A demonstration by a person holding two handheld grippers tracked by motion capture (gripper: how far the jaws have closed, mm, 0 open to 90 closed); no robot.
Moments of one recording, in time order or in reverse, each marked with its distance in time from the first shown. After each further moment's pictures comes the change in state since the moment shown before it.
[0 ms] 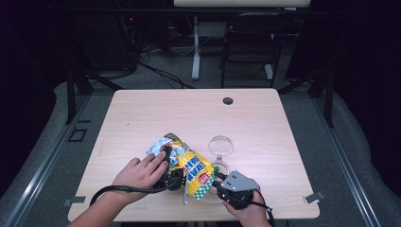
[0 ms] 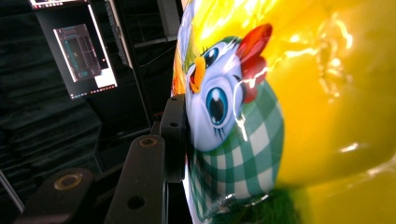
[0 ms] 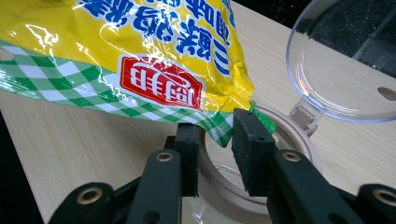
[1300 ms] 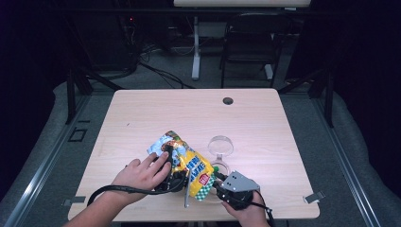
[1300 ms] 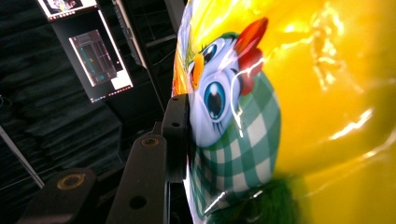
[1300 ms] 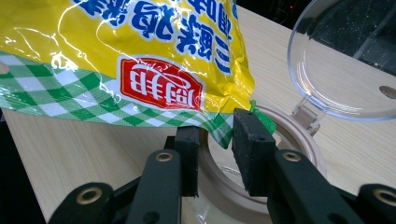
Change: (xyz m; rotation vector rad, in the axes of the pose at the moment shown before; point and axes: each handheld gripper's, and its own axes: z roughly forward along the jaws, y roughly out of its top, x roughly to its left) left arm 0.007 0.006 -0.011 0.033 0.050 0.102; right arm 0.001 -0.001 0.000 -0.013 0.002 0.018
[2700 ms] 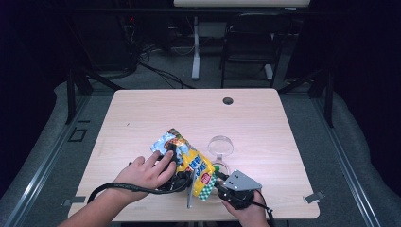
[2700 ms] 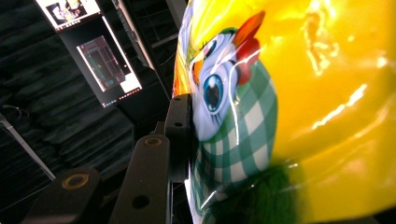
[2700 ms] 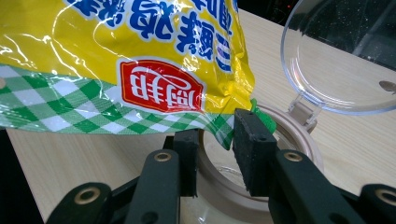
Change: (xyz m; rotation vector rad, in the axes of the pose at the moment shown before) left arm 0.012 0.007 -0.007 0.015 0.021 0.083; right arm -0.003 -0.002 0.000 -0.008 -0.002 0.035
